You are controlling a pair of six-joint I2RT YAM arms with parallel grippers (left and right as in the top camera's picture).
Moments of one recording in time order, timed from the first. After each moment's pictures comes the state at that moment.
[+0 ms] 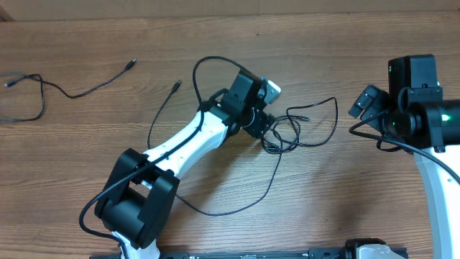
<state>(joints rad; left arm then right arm) -0.61 1.89 1.28 -0.33 0.15 0.14 0.04 1.31 1.50 -1.35 0.21 0.64</state>
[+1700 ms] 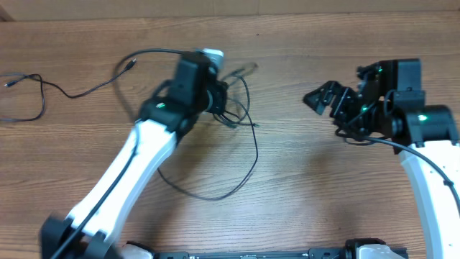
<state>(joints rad) -0.41 1.52 1.26 -0.50 0.07 -0.23 0.04 1.31 1.28 -0.98 -0.50 0.56</state>
